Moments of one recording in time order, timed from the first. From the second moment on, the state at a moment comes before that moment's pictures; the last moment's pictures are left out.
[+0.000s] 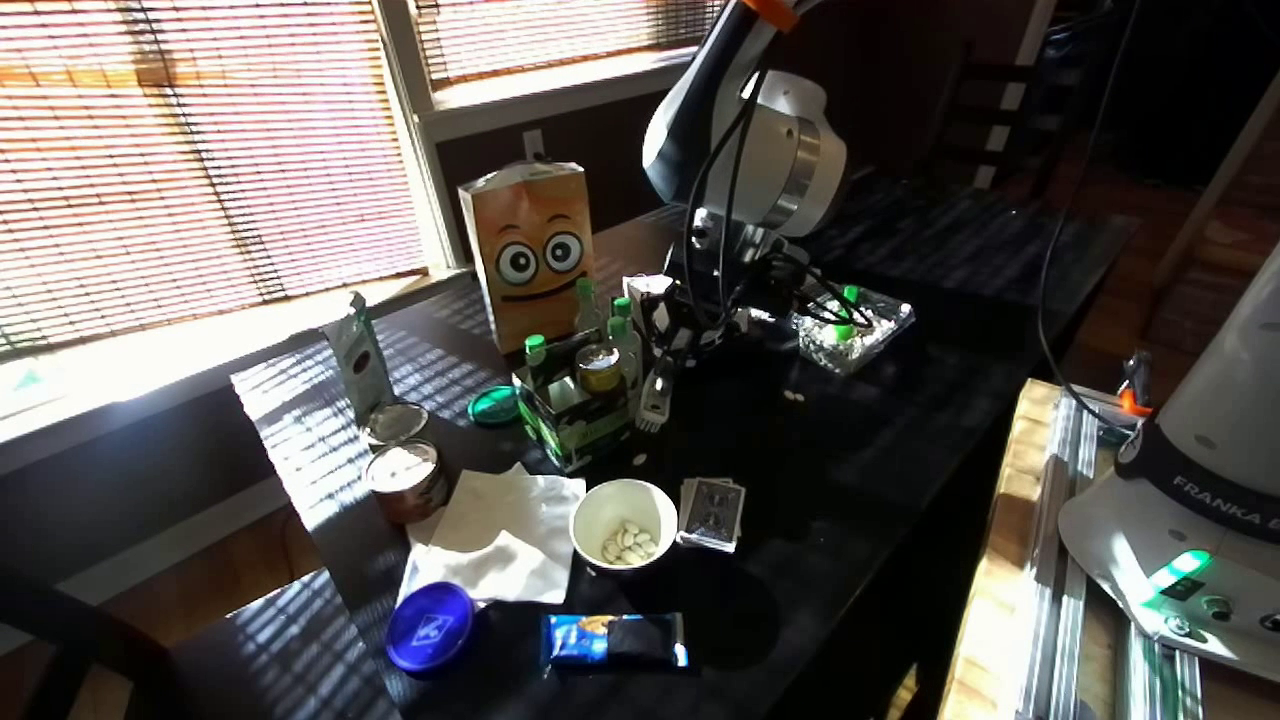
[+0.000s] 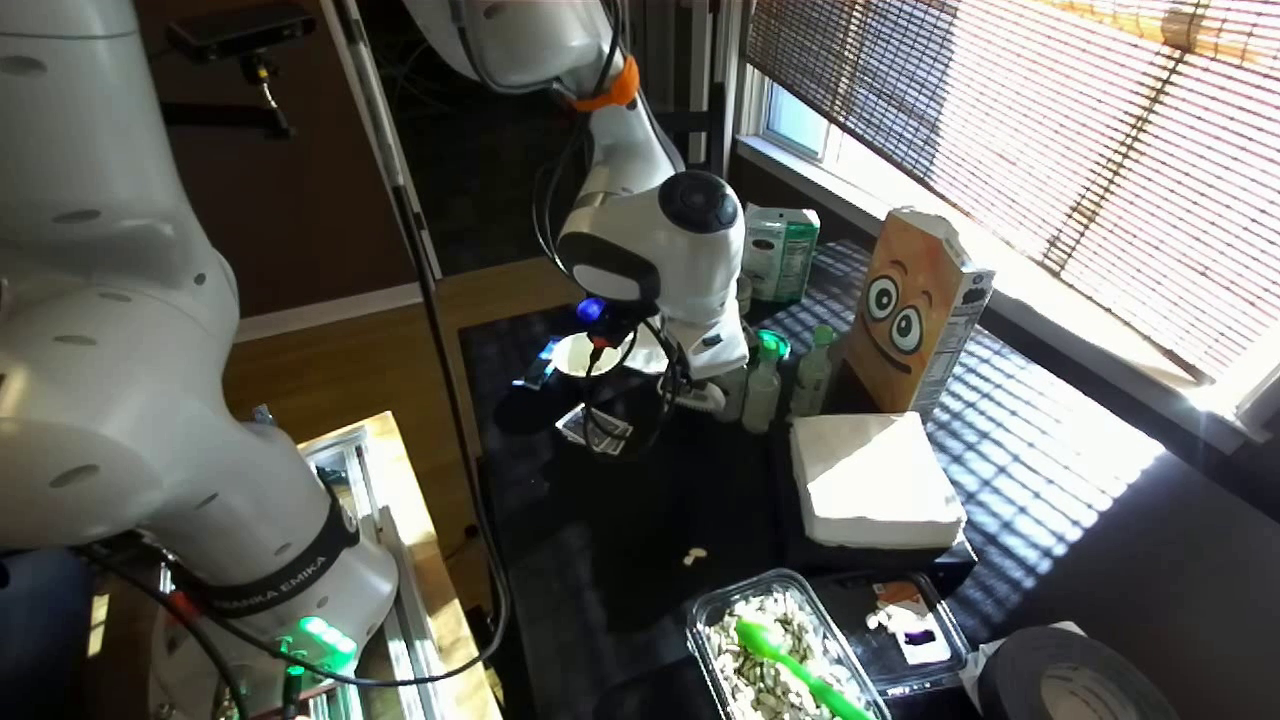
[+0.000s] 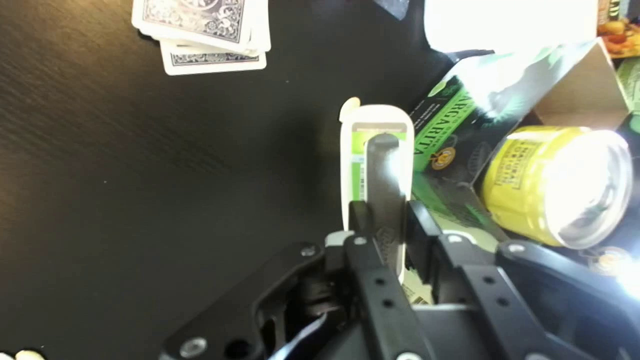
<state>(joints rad) -0.19 0.27 0.28 -2.48 0.97 2.90 0.16</state>
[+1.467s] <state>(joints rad) -0.21 0.46 0.32 -2.37 1.08 2.89 0.07</state>
